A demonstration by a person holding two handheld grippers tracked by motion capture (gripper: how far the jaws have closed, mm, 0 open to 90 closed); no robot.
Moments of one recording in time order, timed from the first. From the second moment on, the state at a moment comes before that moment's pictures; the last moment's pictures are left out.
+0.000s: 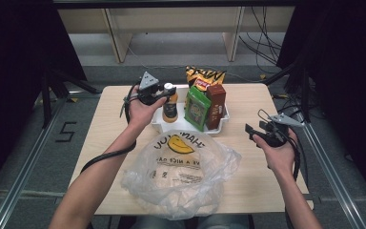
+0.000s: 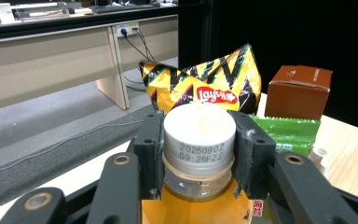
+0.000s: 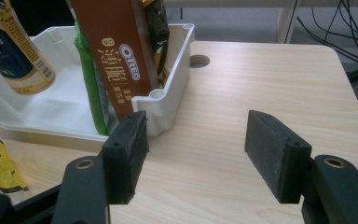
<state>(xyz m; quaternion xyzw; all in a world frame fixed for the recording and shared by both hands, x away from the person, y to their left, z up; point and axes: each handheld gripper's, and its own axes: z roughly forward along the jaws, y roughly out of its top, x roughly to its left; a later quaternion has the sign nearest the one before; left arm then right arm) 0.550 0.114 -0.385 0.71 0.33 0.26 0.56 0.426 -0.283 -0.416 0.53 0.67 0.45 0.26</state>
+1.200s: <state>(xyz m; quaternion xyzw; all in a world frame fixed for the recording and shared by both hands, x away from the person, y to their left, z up) 0.557 0.113 -0.424 0.73 0.36 0.24 0.53 0.425 -0.282 -0.416 0.53 0.68 0.45 0.26</state>
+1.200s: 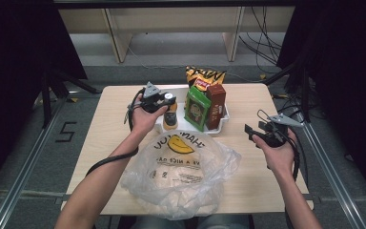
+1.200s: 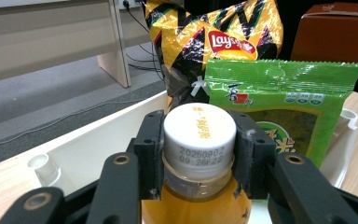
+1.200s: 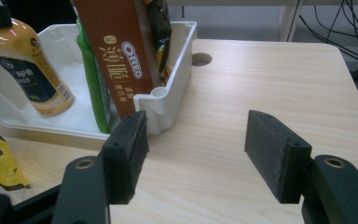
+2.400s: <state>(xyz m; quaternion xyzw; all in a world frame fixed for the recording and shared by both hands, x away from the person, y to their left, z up) 0.488 0.176 -0.386 0.73 0.36 0.26 0.52 0.424 -0.281 -0.415 0.54 0.67 0.45 0.26</state>
